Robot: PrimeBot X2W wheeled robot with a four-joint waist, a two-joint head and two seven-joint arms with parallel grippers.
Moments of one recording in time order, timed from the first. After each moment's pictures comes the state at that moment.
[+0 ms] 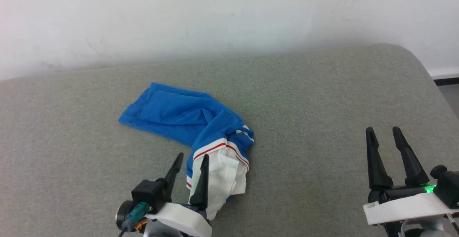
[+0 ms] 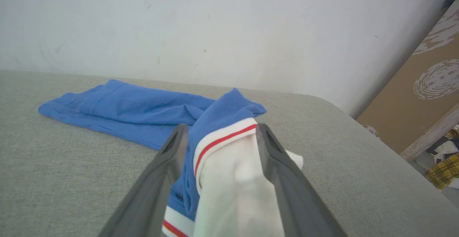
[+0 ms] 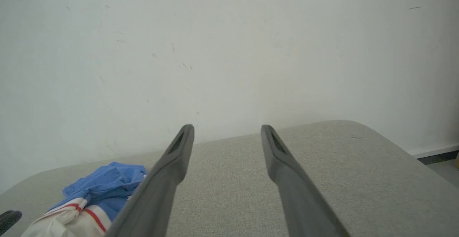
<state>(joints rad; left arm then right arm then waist) -0.02 0.06 -0.31 0.14 -0.33 0.04 -0.19 0.07 -0.05 -0.03 -0.08 0.31 0.13 -0.18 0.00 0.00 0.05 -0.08</state>
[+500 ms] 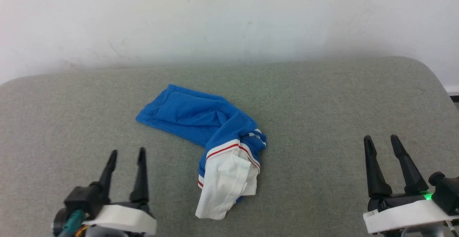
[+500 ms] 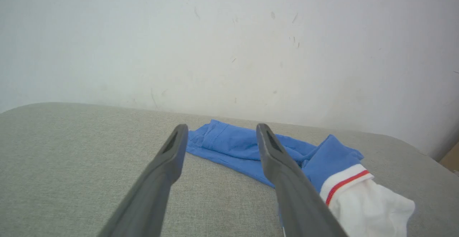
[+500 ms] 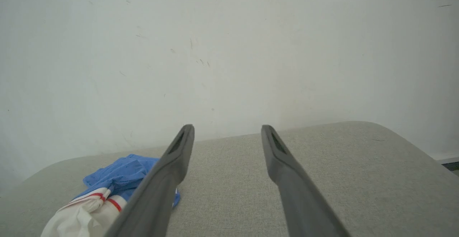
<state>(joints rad) 0.03 0.17 -0.13 0.06 -0.35 0.05 -0.25 0.11 -0.05 -0.03 -0.11 0.30 0.13 -0.16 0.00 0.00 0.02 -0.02</state>
